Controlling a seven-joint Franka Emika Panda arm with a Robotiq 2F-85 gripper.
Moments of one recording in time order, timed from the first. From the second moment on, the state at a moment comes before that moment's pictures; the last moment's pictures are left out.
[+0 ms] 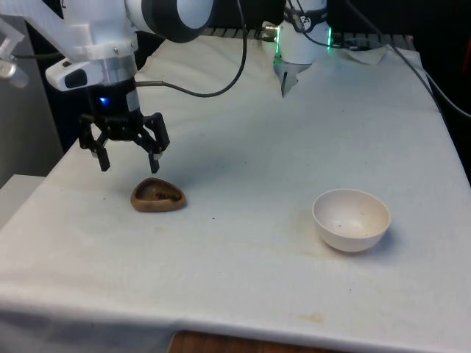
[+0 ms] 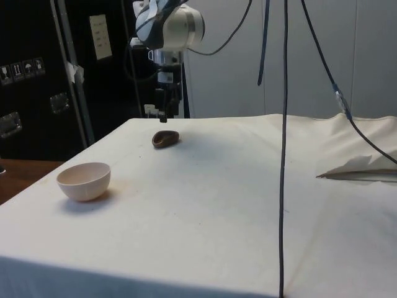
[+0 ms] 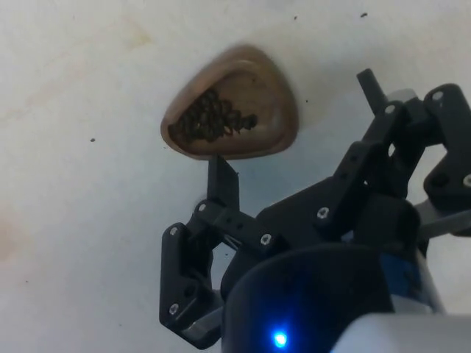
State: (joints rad) arm -0.08 0.87 -0.43 -1.41 0.52 2.25 -0.68
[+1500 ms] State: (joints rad) arm -0.10 1.01 -0.47 -1.27 0.65 2.20 -0.66
